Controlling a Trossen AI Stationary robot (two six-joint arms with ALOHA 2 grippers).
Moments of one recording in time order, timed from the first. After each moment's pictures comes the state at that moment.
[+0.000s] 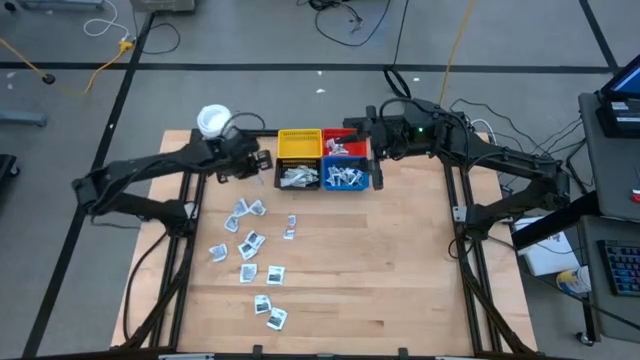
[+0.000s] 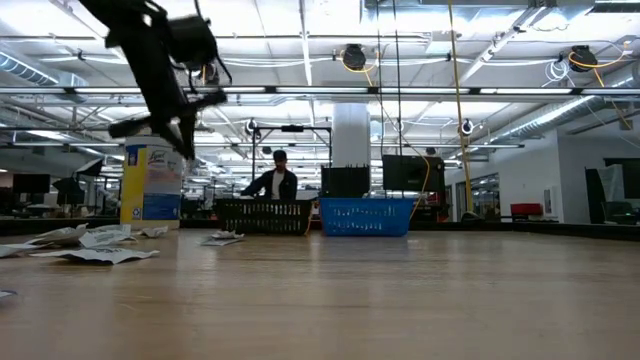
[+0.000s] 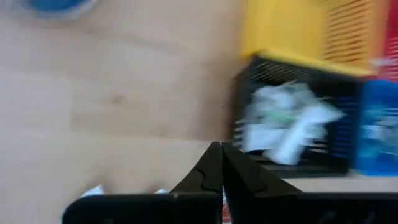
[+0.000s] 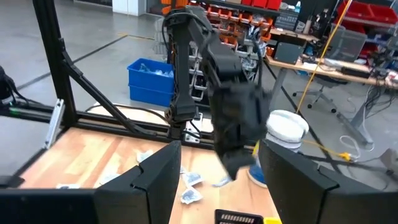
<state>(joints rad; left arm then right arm) 0.53 1.23 0.85 -0.68 -0.11 -1.19 -0.27 1.32 1.39 -0.22 -0.32 -0.20</state>
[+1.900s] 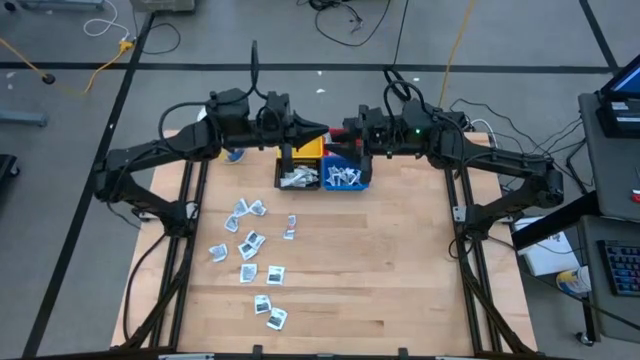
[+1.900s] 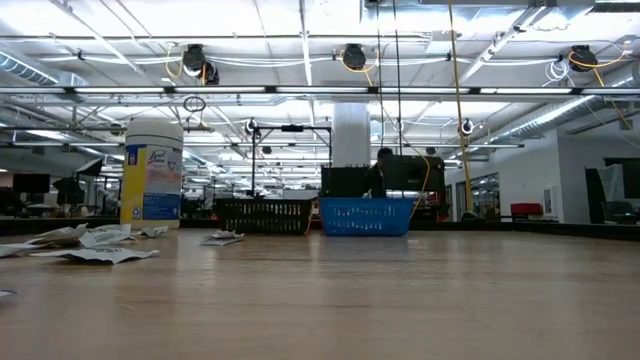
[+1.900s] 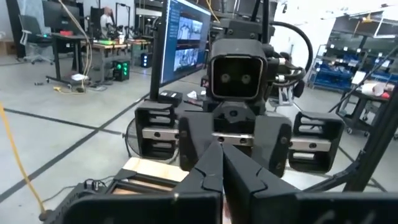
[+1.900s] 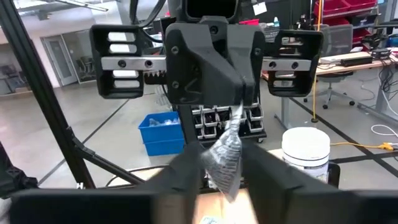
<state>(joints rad) 0.26 1.40 1.51 -0.08 0.18 -0.15 -0.25 1.38 1.40 0.02 -0.26 0.17</state>
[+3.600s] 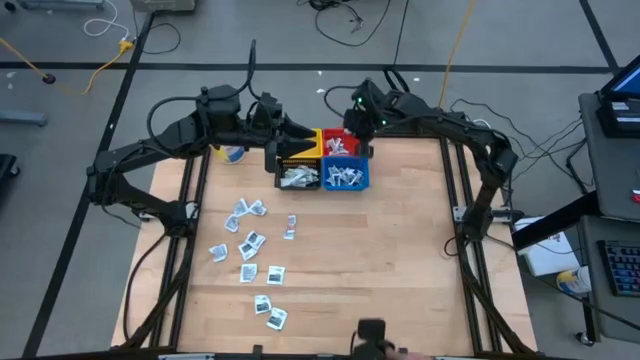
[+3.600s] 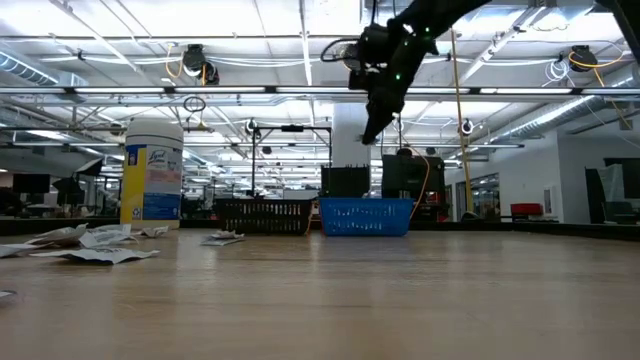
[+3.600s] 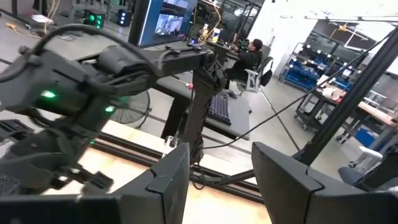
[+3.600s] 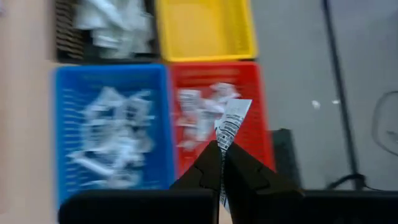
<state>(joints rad) 0.29 1.33 1.51 -0.24 0.32 -0.35 -0.61 1.79 1.63 -0.82 -0.06 -0.54</state>
